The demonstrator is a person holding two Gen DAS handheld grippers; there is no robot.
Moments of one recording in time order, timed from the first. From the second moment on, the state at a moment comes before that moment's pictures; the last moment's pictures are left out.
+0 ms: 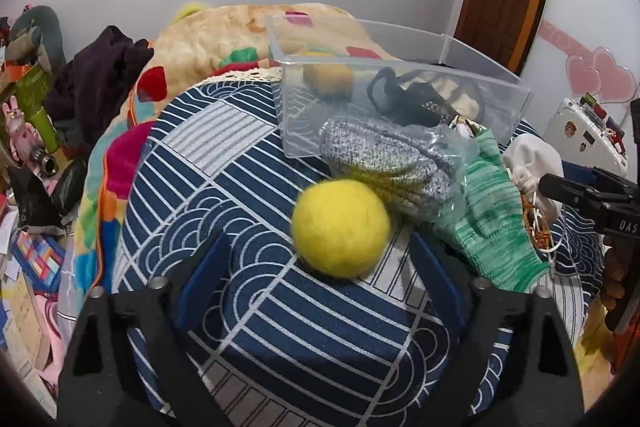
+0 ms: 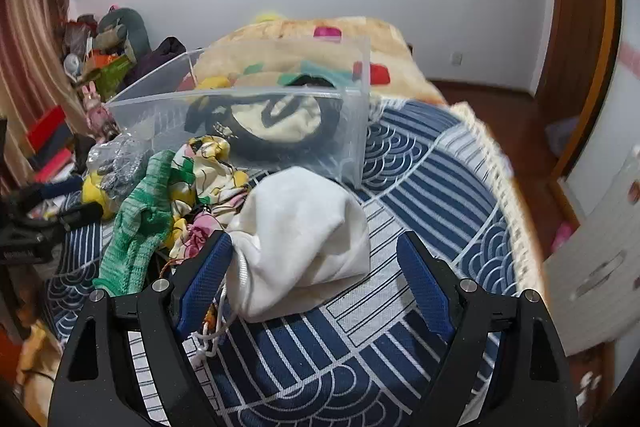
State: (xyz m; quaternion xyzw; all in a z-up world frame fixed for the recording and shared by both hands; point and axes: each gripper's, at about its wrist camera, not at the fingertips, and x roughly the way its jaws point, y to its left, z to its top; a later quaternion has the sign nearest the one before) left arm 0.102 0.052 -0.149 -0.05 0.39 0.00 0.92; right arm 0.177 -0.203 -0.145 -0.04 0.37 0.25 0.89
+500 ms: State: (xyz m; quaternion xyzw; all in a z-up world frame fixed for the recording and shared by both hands) left arm 0.098 0.050 -0.147 -0.07 0.39 -0.01 0.92; right arm 0.174 -0.199 -0.151 -0.01 0.38 0.29 0.88
